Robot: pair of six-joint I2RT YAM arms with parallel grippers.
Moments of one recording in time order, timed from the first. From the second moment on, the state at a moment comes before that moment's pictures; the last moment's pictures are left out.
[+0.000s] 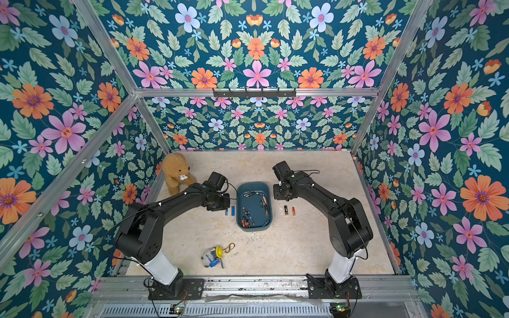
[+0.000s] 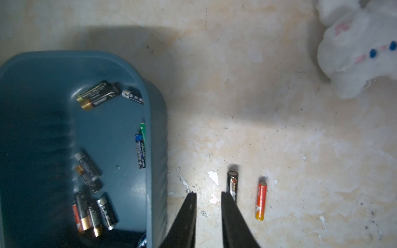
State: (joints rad) left arm -0.46 1.68 1.07 -0.58 0.04 -0.49; right arm 0.56 1.76 1.36 -0.74 0.05 0.40
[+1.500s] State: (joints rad) left arm -0.46 1.55 0.94 -0.59 0.02 -0.52; right arm 0.72 2.06 1.56 -0.77 0.00 0.42
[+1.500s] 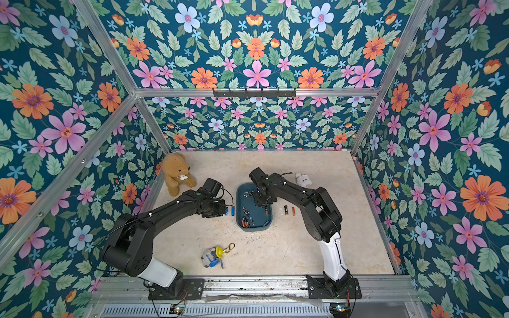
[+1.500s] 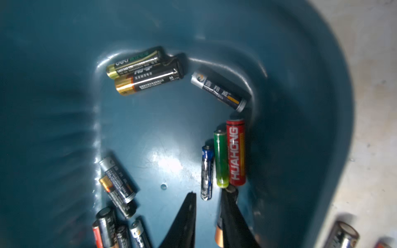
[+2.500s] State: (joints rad) left arm -0.46 1.55 0.93 -0.58 0.02 -0.52; right arm 0.72 2.13 1.59 -0.75 -0.02 0.42
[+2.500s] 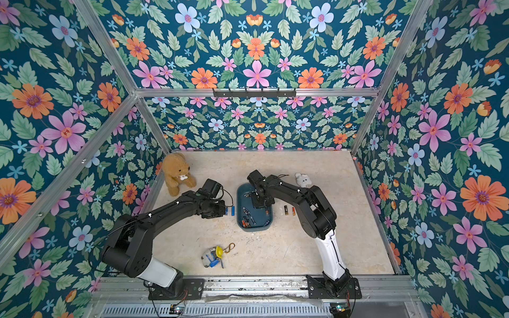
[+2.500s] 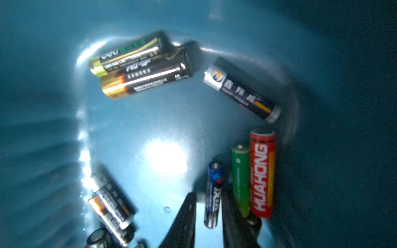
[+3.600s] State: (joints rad) left arm -0.46 1.56 0.94 -0.58 0.03 -0.52; right arm 0.72 2.06 1.61 -0.78 -0.03 0.42
